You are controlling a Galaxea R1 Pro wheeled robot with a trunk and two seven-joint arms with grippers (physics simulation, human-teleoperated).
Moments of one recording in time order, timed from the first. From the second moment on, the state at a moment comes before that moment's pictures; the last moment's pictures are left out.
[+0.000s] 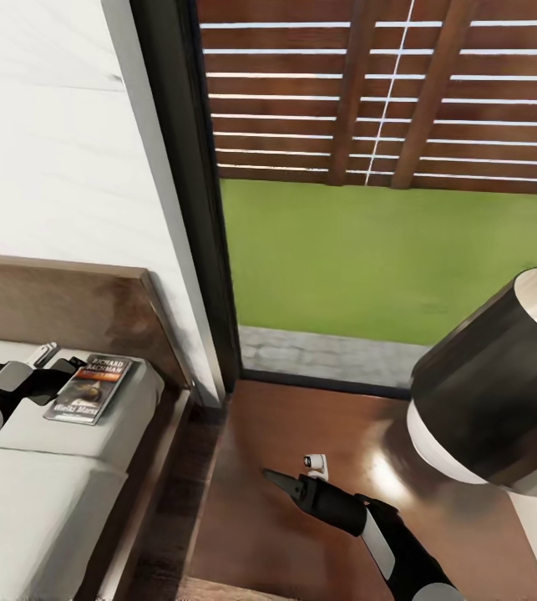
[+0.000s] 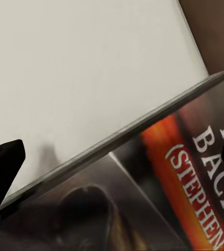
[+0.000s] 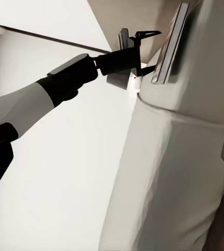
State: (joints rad) left arm -1.19 0.43 0.47 -0.16 0.46 0.47 0.12; right arm -0.47 0.09 -0.03 -0.65 -0.36 0.42 1.39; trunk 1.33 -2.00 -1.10
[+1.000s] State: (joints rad) left arm -1.19 0.44 0.48 -0.16 0.47 0.47 0.12; right arm -0.47 0.09 -0.03 -0.65 -0.36 0.42 1.39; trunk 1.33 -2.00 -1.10
